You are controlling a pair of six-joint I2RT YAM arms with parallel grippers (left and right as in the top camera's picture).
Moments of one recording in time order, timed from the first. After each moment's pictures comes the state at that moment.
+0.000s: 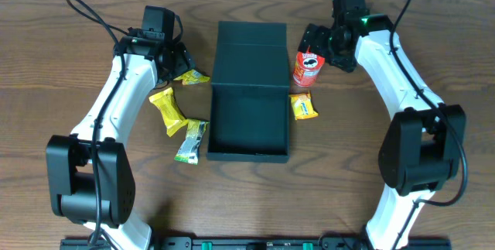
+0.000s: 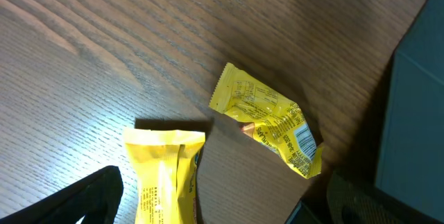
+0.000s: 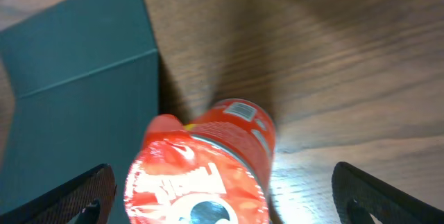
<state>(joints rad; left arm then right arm) -0.14 1.81 1.41 -0.80 -0.12 -0.64 0.16 2.03 1.68 -0.81 -0.12 0.56</state>
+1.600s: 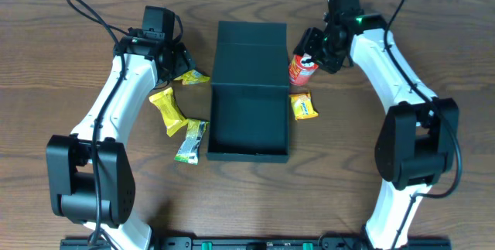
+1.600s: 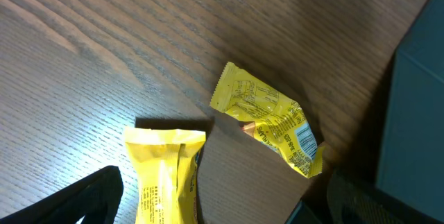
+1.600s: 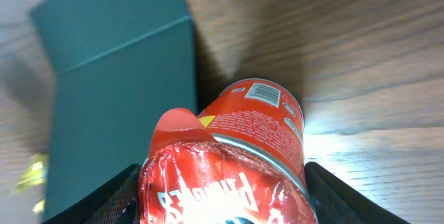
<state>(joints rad) -0.14 1.81 1.41 -0.80 -0.12 -0.64 0.16 2.07 1.71 -0.83 -0.27 0.63</state>
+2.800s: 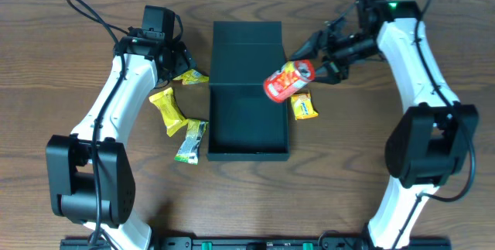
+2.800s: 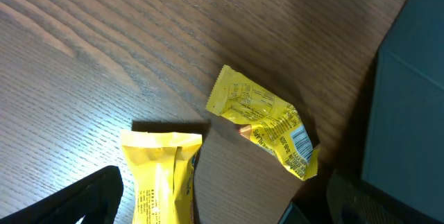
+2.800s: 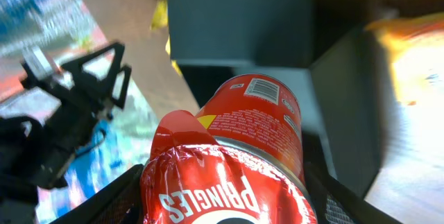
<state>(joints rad) -0.14 1.81 1.41 -0.79 -0.11 -0.64 0.08 2.07 1.84 -1.31 -0.88 0.47</state>
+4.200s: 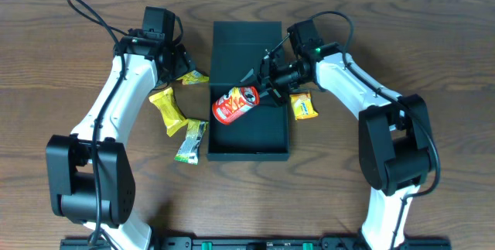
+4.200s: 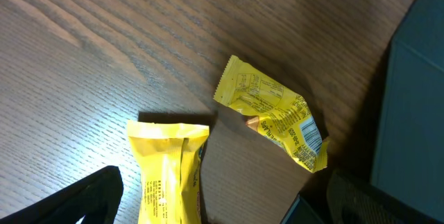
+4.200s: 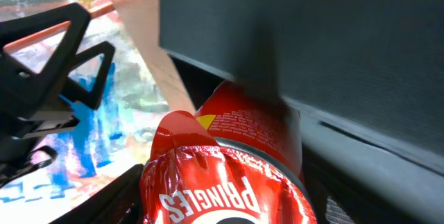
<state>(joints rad) -0.14 1.81 1.41 -0.82 -0.11 -0.64 0.34 2.07 1.47 -0.63 -1.00 0.79</state>
